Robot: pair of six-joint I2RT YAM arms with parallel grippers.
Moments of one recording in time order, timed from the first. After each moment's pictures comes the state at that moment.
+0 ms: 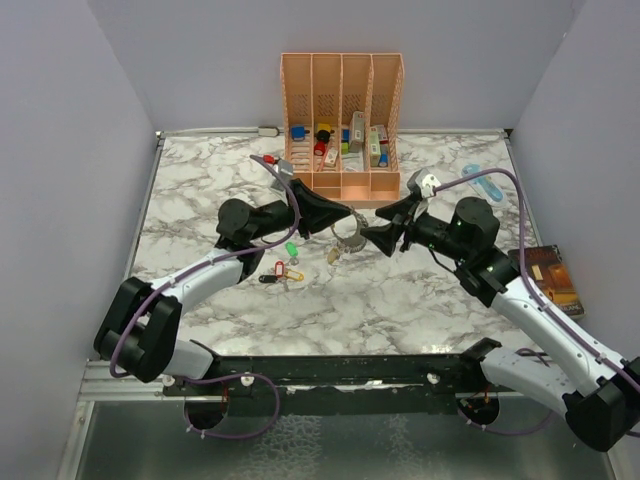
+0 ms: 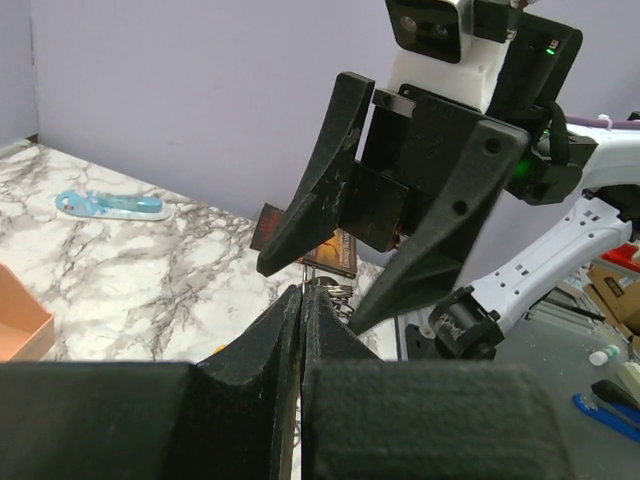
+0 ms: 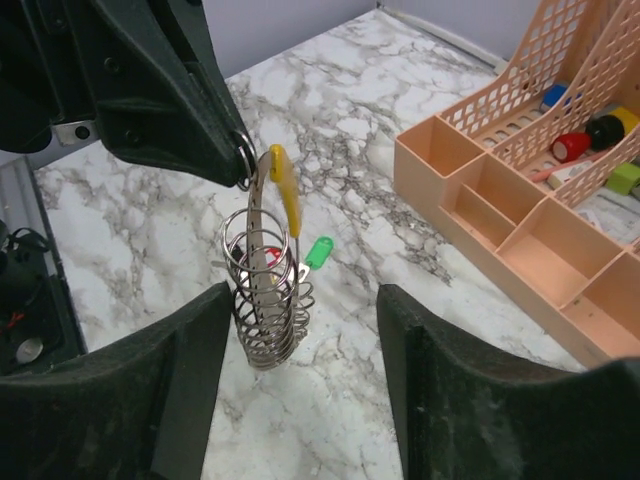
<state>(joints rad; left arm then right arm) -0.51 1.38 0.74 1.09 0.80 -0.70 0.54 0.95 0.80 0.05 -0.46 0.06</state>
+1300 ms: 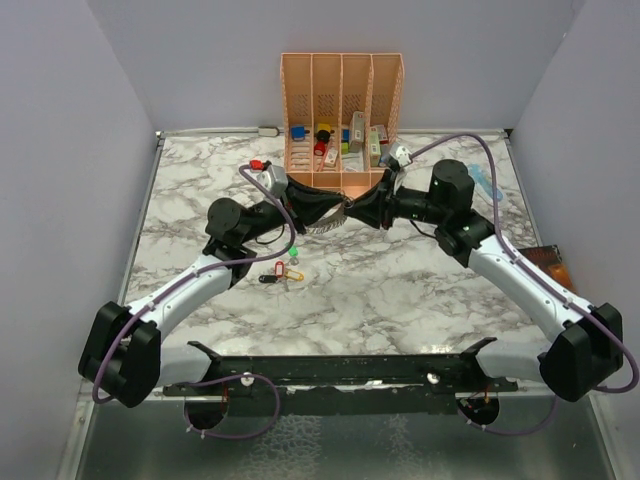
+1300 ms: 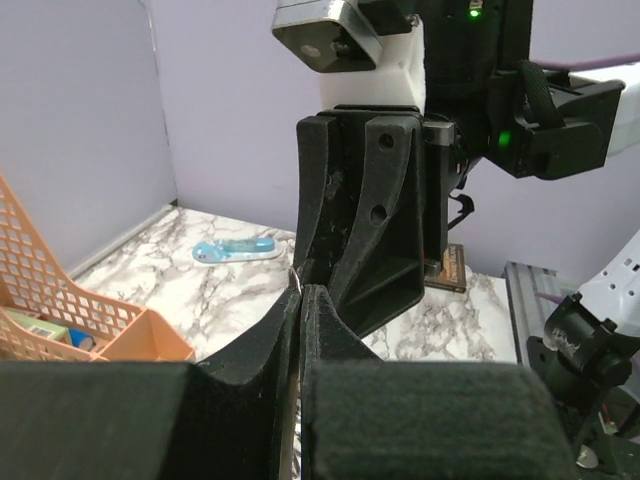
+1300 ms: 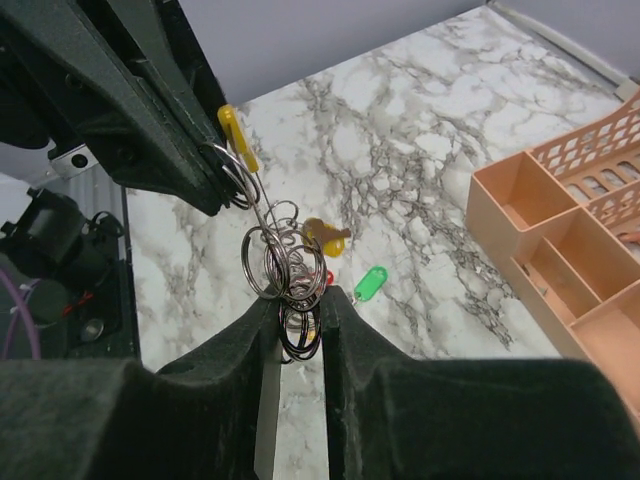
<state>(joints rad) -0.51 1.25 0.76 0.89 0.69 -0.37 0.51 1.25 1.00 0.14 -0.72 0.08</state>
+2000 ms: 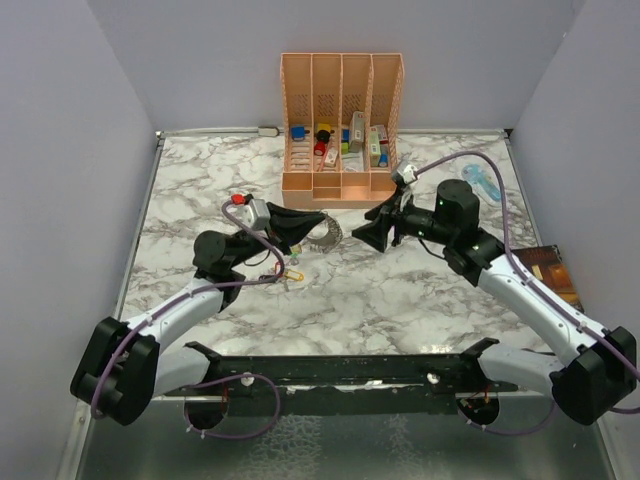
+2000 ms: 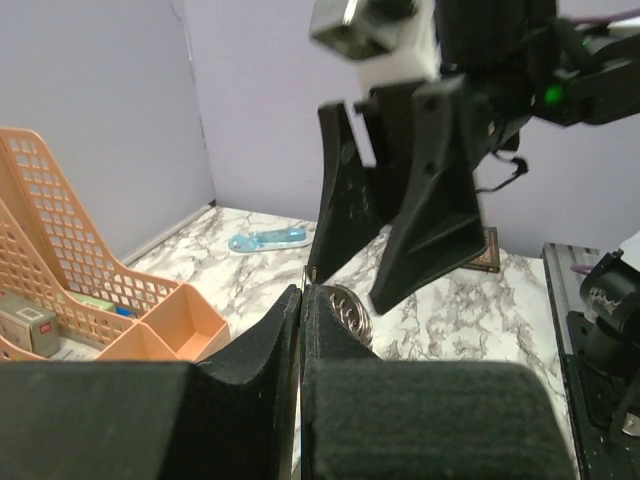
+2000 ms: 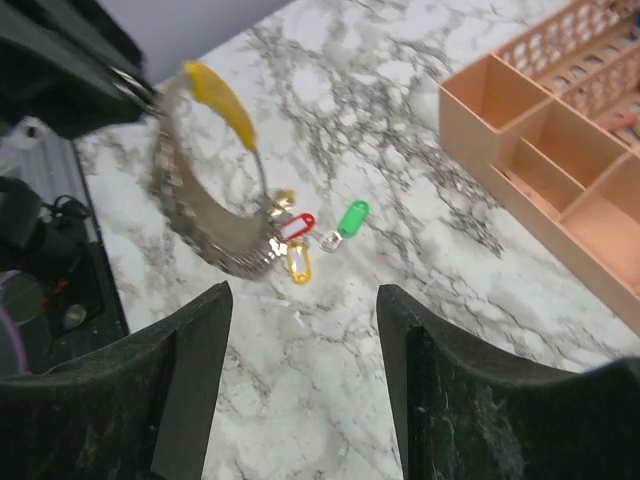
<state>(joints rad) -0.46 1.16 0.51 1.12 0.69 -0.30 0.51 1.12 0.90 0.00 -0.61 0.08</state>
